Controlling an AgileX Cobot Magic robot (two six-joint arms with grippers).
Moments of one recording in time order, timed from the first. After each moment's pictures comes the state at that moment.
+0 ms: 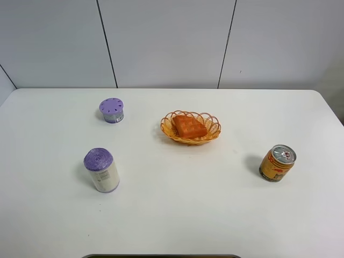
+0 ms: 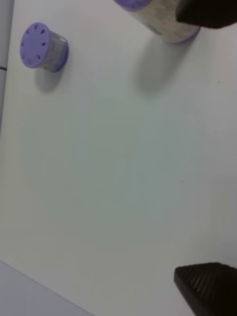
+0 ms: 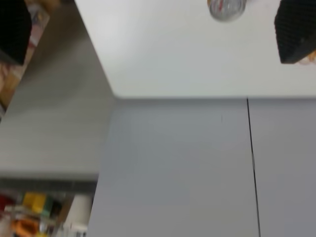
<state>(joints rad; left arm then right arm) -0.01 -0.01 -0.51 0.05 1.06 -0.07 0.01 0.10 -1.08 -0.13 1.22 -0.06</state>
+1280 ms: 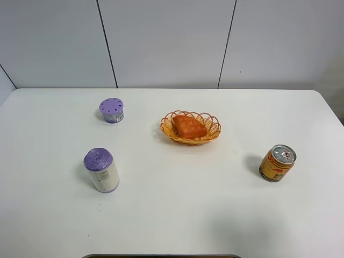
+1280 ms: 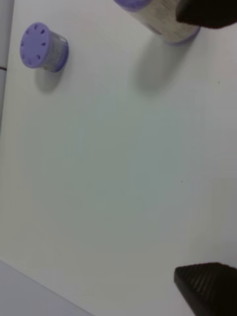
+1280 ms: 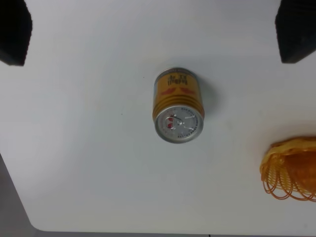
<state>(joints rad) -0.01 -0.01 -0.51 0.05 1.06 -0.07 0.01 0.00 -0.51 0.01 1.07 -0.04</state>
